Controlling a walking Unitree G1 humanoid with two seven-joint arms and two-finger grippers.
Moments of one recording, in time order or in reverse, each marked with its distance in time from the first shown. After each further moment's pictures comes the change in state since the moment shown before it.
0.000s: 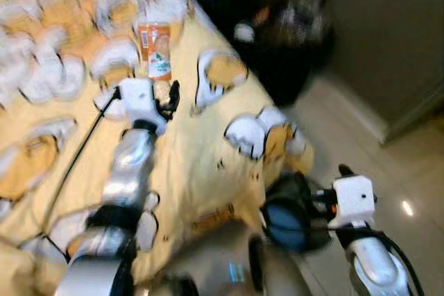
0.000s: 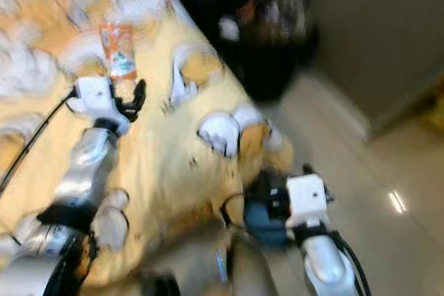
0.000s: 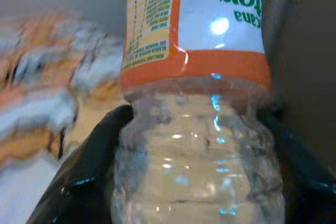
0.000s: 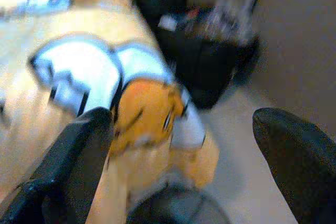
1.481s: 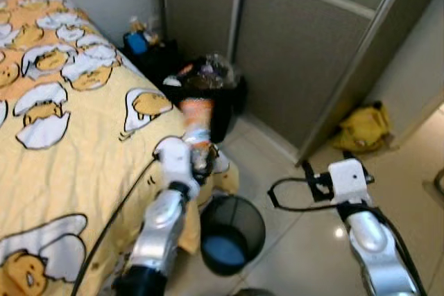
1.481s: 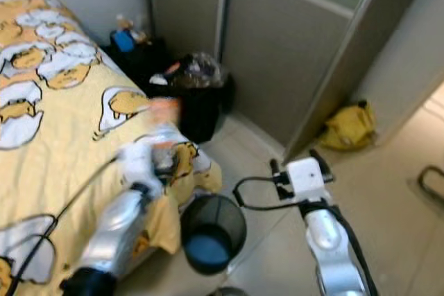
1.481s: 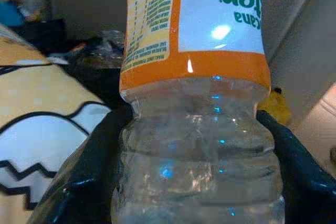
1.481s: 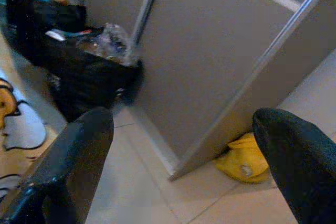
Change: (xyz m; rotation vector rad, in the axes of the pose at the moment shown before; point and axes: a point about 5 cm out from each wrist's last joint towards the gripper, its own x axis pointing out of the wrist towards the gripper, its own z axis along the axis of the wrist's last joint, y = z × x) left arm -0.061 -0.068 -0.078 -0.111 0.331 -0.067; right arm 0.045 -0.018 -0.025 -0.134 0.016 -0.021
